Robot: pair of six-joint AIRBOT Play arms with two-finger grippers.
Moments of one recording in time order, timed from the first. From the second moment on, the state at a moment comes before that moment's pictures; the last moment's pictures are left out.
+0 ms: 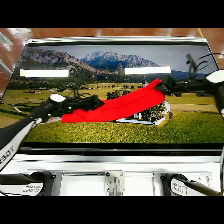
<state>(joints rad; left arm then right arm) -0.37 -1.54 1.00 0.21 -0.68 -1.07 -0.15 -1.29 1.25 -0.76 1.21 1.36</state>
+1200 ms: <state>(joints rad) -0.26 -1.47 1.23 -0.02 -0.65 -0.88 0.09 -1.14 1.25 -0.76 1.10 1.53</state>
